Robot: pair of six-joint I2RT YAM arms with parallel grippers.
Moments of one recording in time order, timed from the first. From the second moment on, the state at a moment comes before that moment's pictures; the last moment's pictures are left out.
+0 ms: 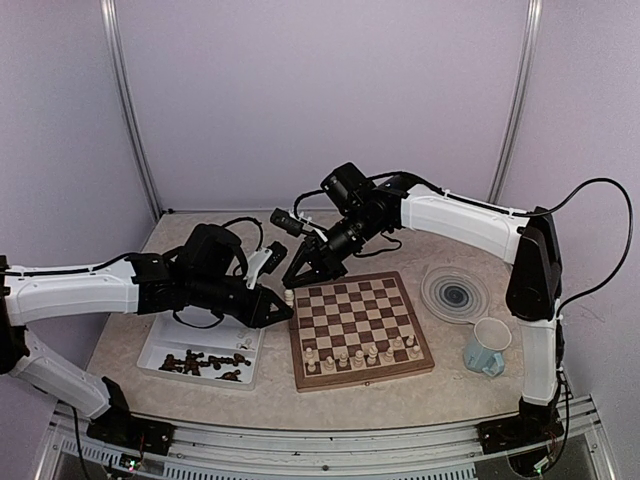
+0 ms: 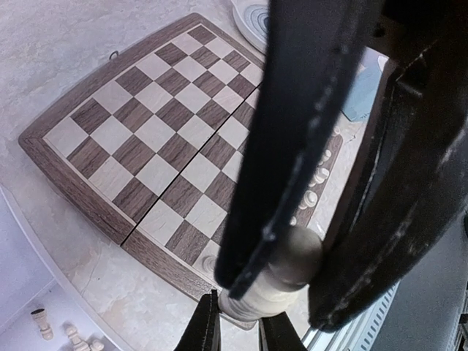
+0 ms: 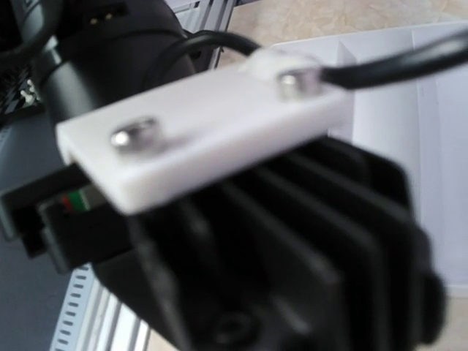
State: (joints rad) left arm -0.88 1.34 0.90 -0.26 0.26 -0.34; right arm 0.84 2.08 1.94 -0.80 -0.94 -0.41
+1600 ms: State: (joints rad) left arm -0.79 1.40 0.87 -0.17 0.23 -0.36; right arm 0.66 1.48 0.94 -0.47 -0.44 -0.69
